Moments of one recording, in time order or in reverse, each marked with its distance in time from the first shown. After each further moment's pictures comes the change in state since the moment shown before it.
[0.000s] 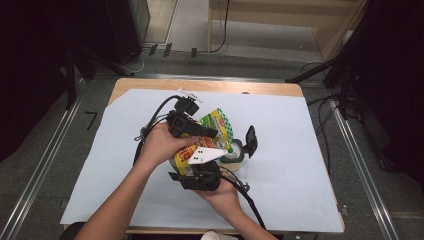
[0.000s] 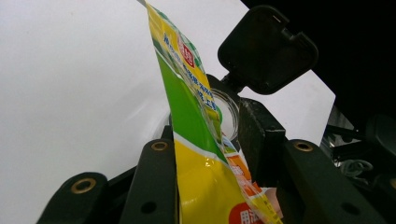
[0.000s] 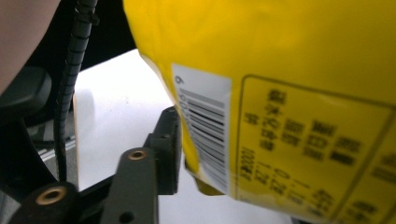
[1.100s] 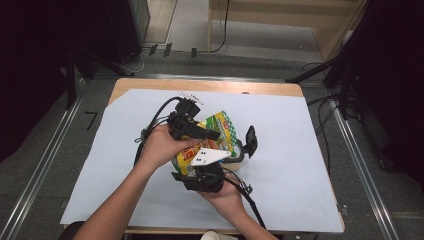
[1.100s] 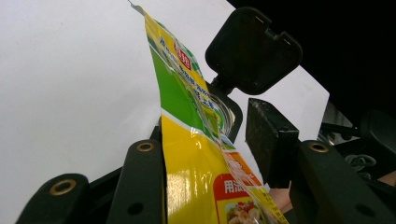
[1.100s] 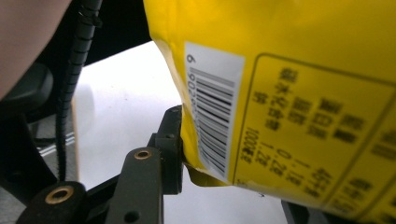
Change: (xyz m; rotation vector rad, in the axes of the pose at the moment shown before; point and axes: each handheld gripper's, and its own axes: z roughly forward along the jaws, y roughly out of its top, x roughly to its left) left arm -0.007 -0.003 -0.002 -0.025 -0.014 0.033; right arm 0.003 0.000 -0.010 0.001 -0.019 -0.017
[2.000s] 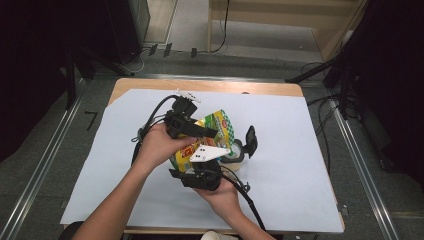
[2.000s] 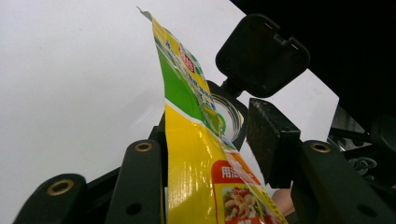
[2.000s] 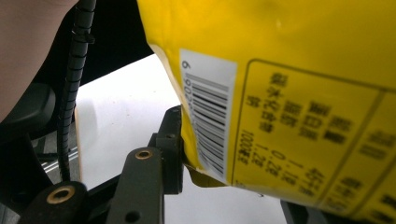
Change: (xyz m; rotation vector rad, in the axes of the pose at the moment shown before) left arm 0.002 0.000 -0.007 -0.016 0.040 -0.005; right arm -0.001 0.005 0.005 -0.035 0.006 0.053
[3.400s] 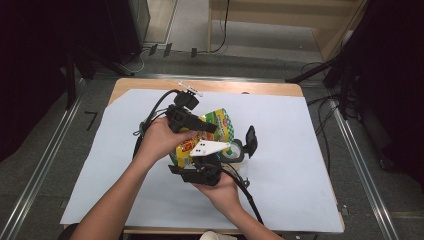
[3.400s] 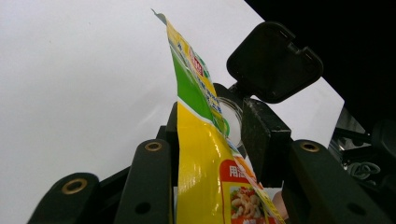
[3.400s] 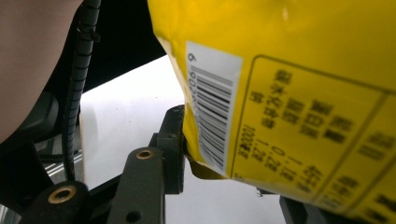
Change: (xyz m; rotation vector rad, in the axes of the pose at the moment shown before) left arm 0.006 0.015 0.001 0.043 0.018 -0.039; right arm -0.008 0.009 0.001 0.001 0.026 0.009
